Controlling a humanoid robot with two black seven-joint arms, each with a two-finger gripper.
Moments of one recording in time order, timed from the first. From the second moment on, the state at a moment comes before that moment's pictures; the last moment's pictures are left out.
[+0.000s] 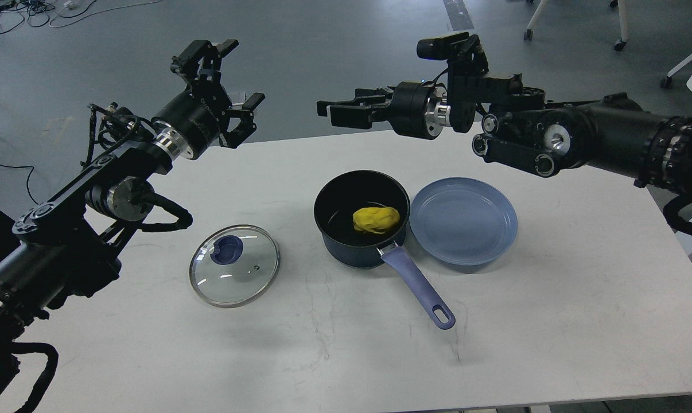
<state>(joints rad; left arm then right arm) -0.92 0.40 -0.59 -0.87 0.16 -0.32 -0.22 1.38 -0.19 -0.18 0.71 -0.74 0.07 0.45</state>
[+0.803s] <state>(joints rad) -0.80 0.38 -0.70 -0.87 0.06 -0.36 -0.20 1.09 -0.21 0.45 0.72 0.02 0.17 0.20</state>
